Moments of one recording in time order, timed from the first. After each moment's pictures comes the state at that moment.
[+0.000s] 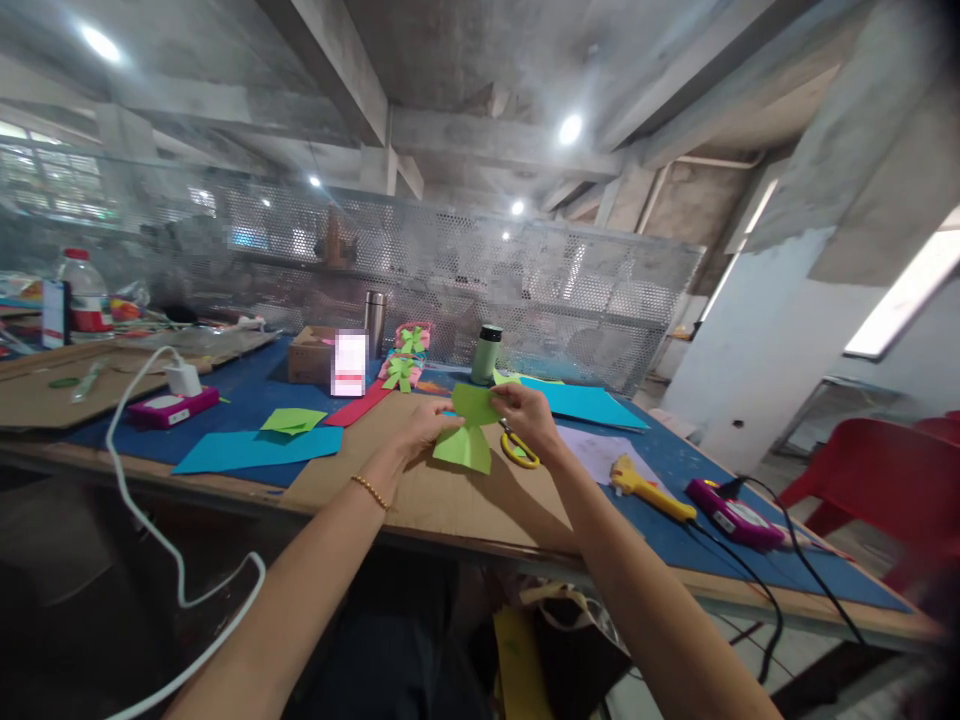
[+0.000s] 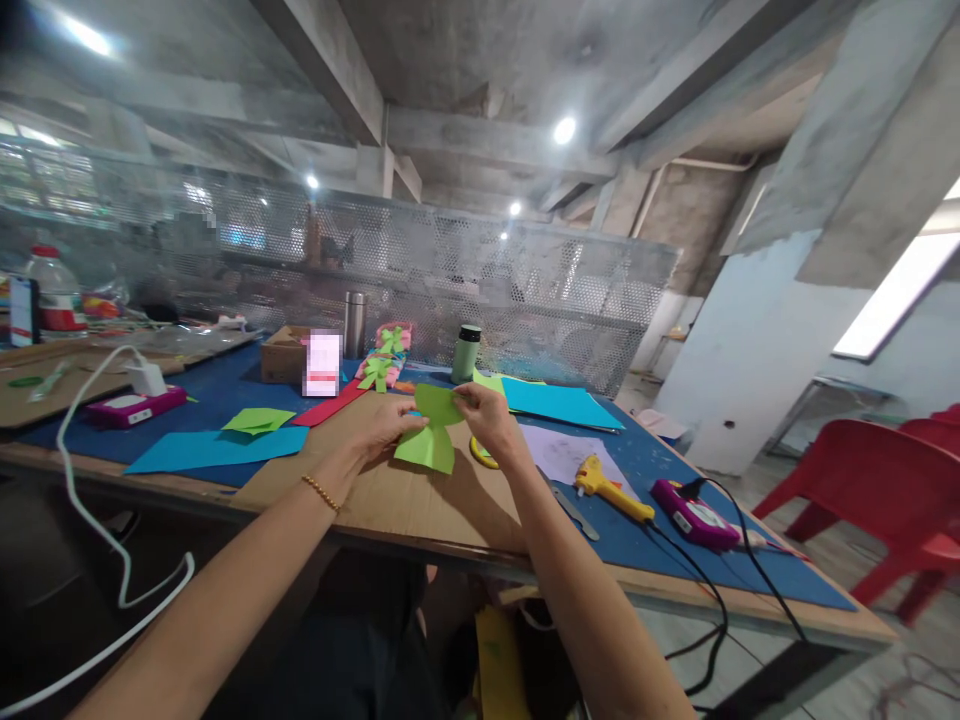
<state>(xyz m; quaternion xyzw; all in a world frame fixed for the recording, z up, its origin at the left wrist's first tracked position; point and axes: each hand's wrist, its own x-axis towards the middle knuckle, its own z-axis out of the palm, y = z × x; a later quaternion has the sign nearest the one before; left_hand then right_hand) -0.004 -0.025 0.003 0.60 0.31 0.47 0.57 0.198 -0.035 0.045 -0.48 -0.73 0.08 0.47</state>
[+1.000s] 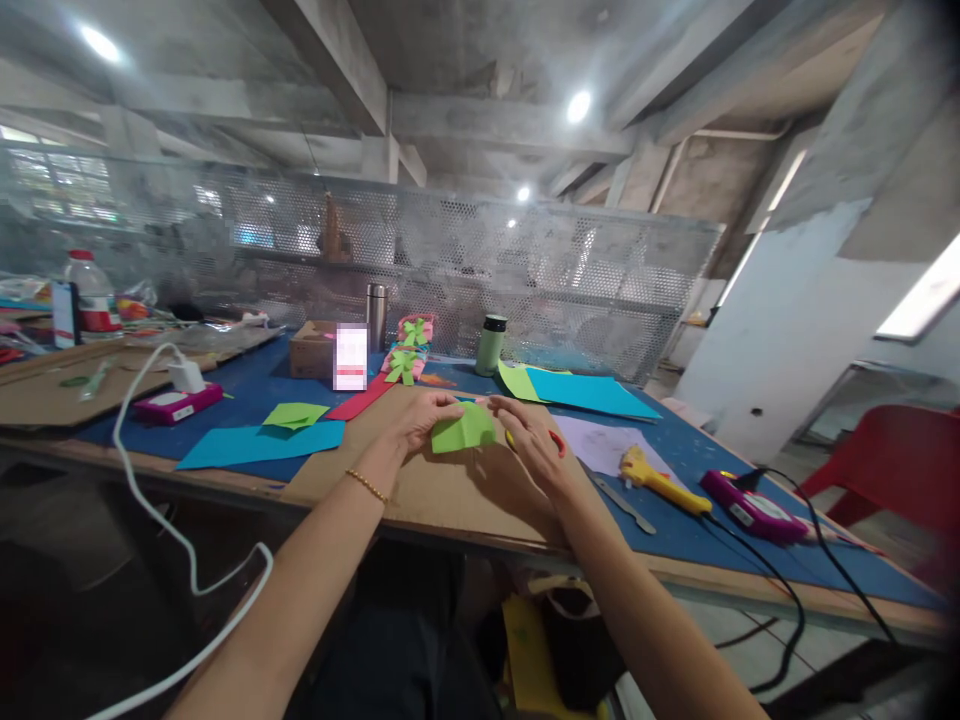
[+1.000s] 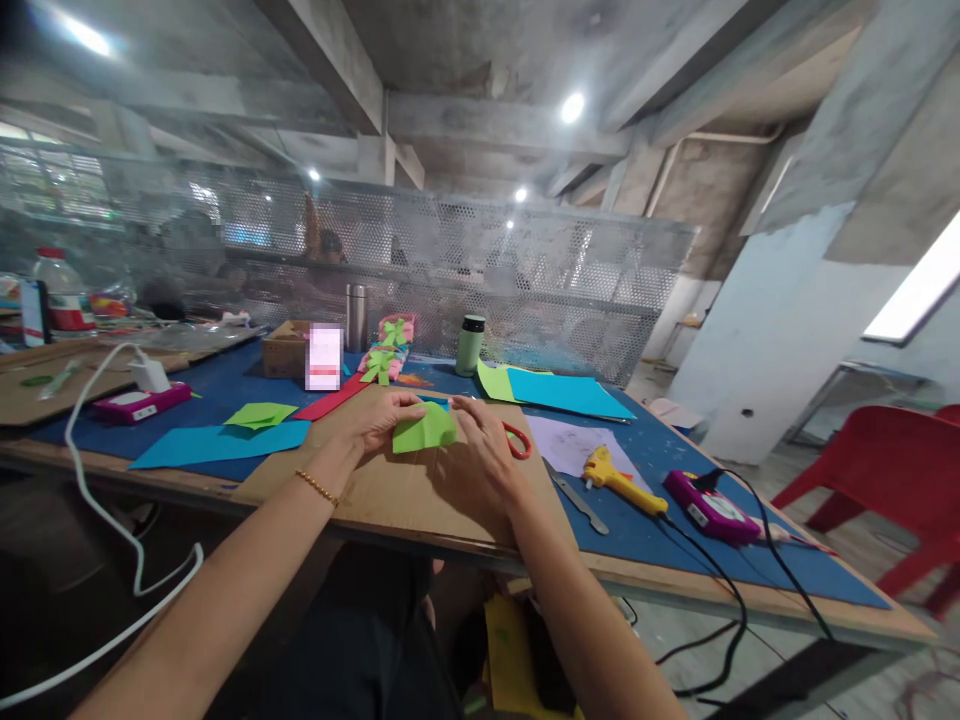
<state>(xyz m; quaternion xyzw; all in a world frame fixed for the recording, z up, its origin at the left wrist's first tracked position) -0.013 -0.029 0.009 0.55 0.27 0.47 0.64 0.190 -0.086 0.016 -0.44 -0.75 0.11 0.48</state>
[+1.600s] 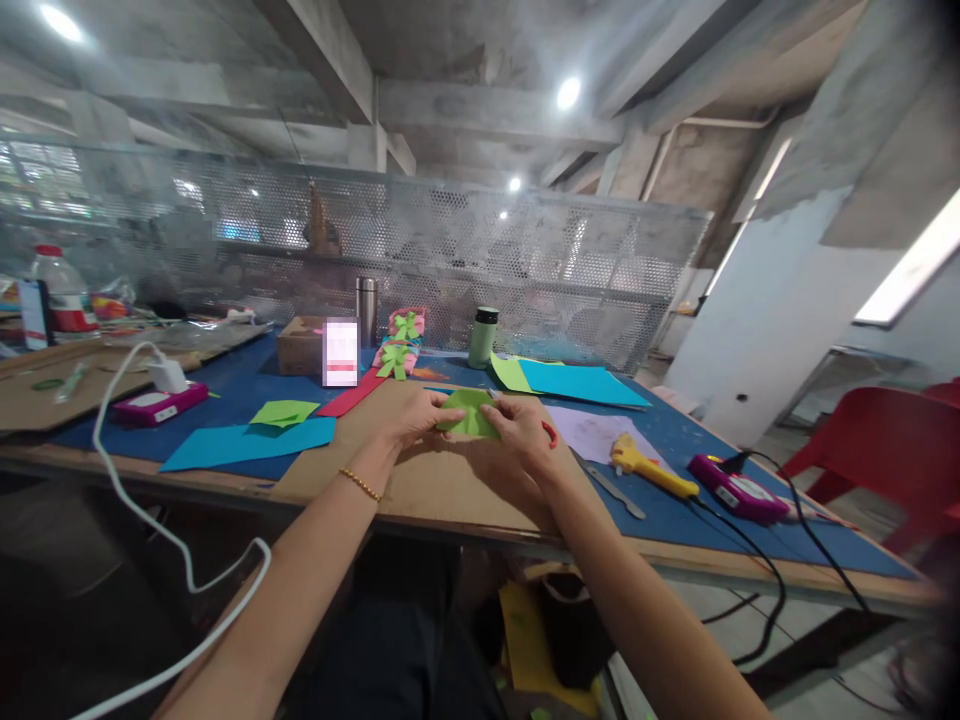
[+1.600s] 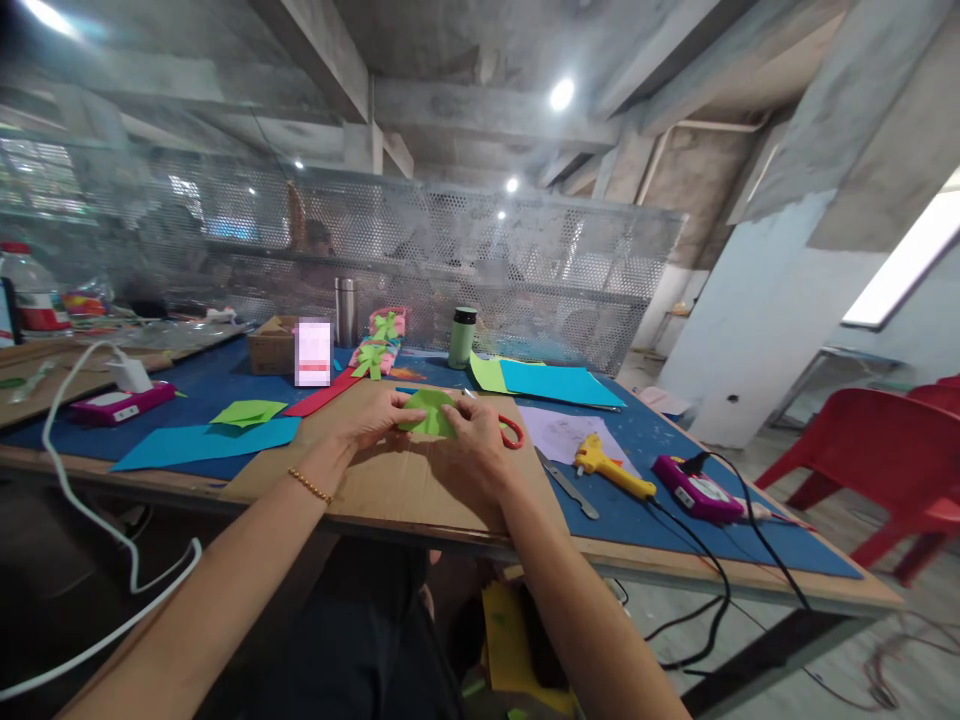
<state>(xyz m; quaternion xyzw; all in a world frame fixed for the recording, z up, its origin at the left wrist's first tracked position) -0.011 -0.043 0.016 0.63 0.31 0.39 0.60 0.183 -0.075 0.017 -0.45 -0.71 0.18 0.51</state>
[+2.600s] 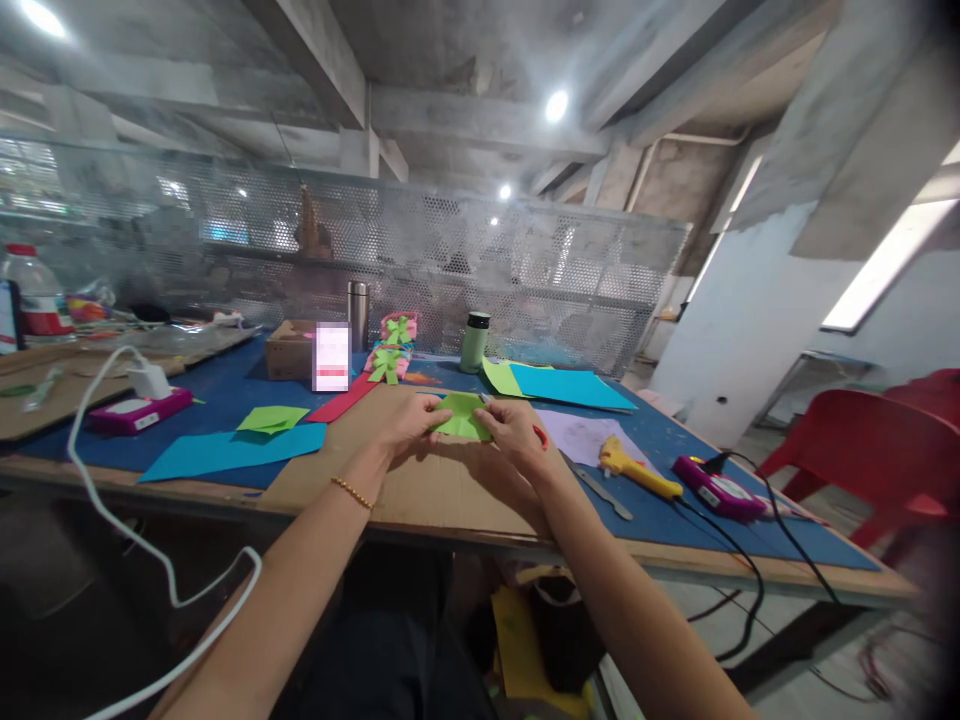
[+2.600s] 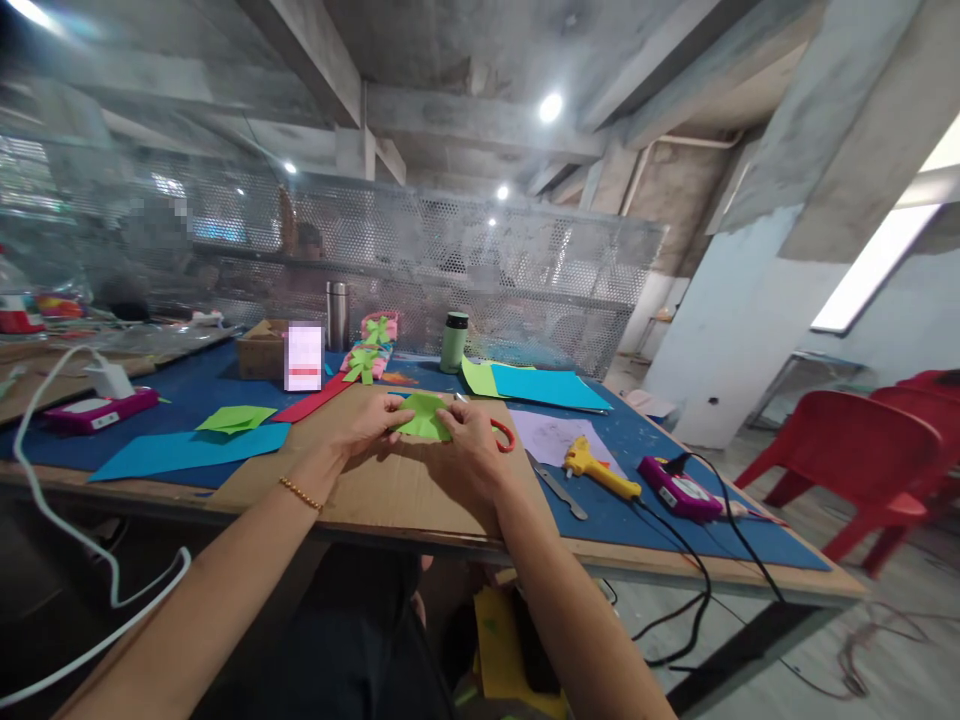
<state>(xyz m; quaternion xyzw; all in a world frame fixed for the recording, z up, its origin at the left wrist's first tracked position) -0.009 -0.034 0.003 0.67 0.31 0.40 0.54 0.192 -0.069 0.015 -0.50 -0.74 0.13 0.44</state>
